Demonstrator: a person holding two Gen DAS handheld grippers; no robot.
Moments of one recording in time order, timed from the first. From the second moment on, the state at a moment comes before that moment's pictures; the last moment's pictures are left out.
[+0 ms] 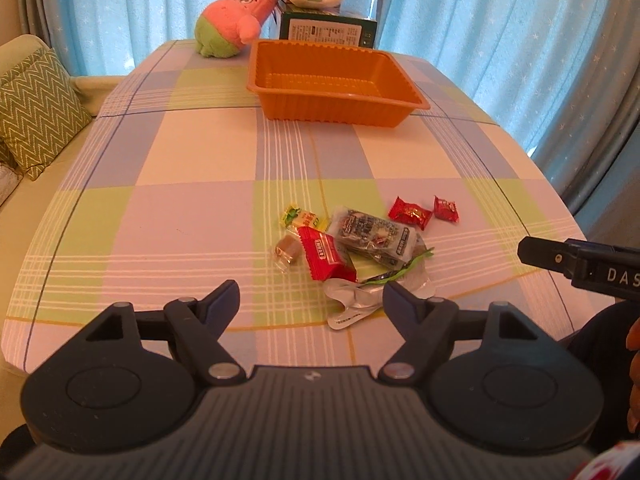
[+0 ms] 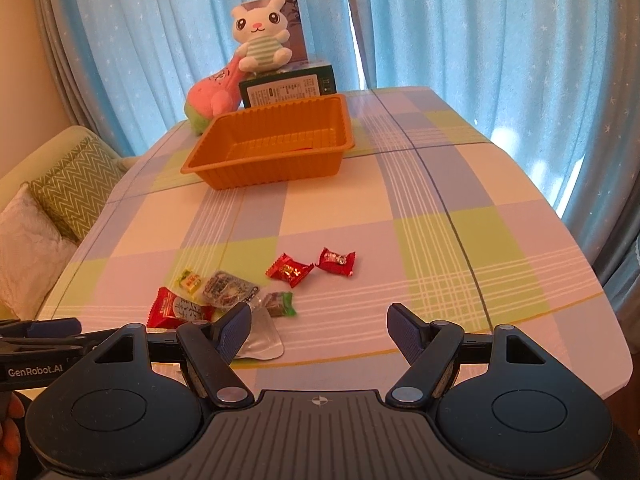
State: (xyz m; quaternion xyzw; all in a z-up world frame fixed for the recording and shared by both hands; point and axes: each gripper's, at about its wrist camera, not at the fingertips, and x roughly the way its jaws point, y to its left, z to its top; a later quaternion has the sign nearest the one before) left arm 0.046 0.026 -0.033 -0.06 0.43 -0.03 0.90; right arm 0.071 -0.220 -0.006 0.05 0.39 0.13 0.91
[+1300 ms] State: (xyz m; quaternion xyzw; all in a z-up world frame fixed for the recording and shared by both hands) left arm 0.126 0.029 -0.063 -0.08 0.45 -0.09 0.89; right arm 0.105 -0.164 -0.082 0.03 0.46 0.23 0.86
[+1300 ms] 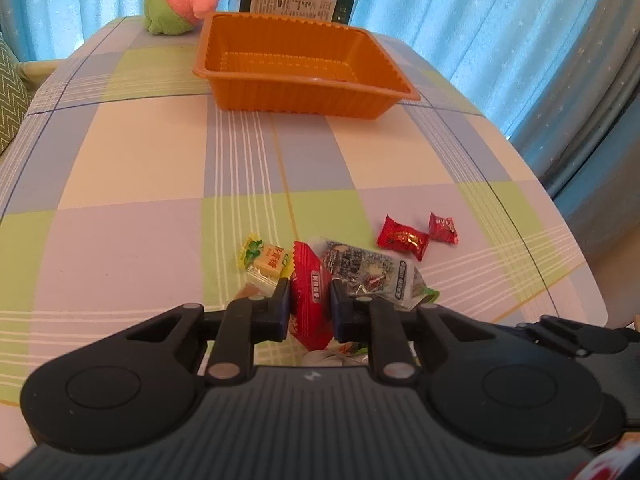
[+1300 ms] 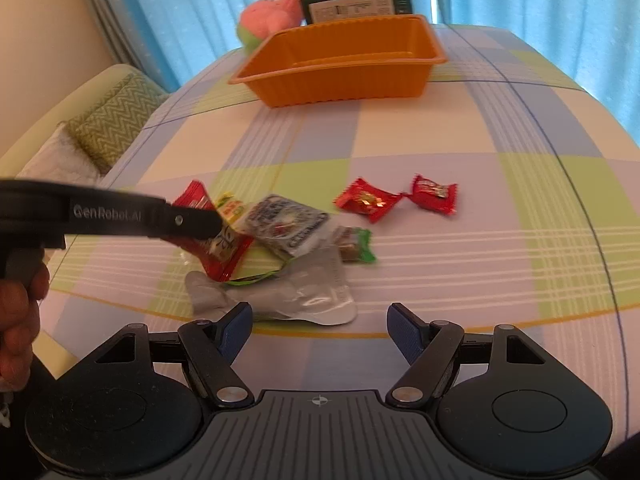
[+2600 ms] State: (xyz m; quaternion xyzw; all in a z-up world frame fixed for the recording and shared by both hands) left arm 0.113 0.068 -0.049 -0.11 0.43 -0.06 0.90; right arm 0.110 -0.122 -0.078 -0.27 0.36 0.32 0.83
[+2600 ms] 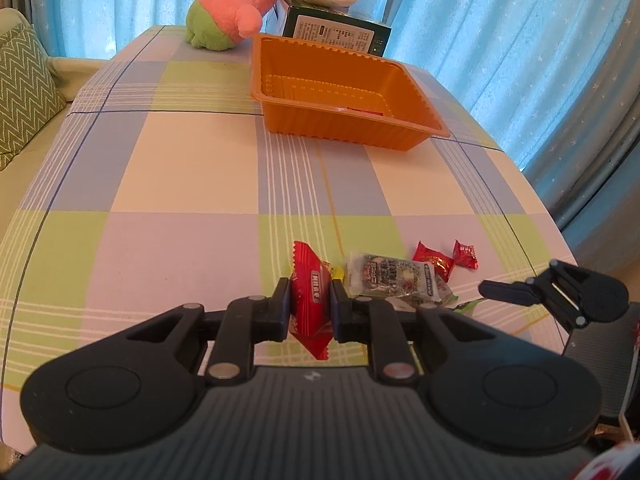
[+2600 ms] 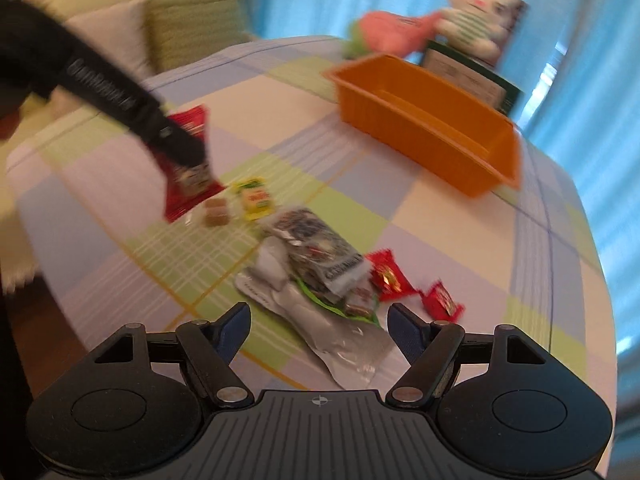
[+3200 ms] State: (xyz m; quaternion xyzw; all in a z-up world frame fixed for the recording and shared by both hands) left arm 0.113 0.065 -0.052 -0.11 0.43 -0.06 0.89; right arm 0.151 -0.120 -0.098 -0.26 0.44 0.39 0.76
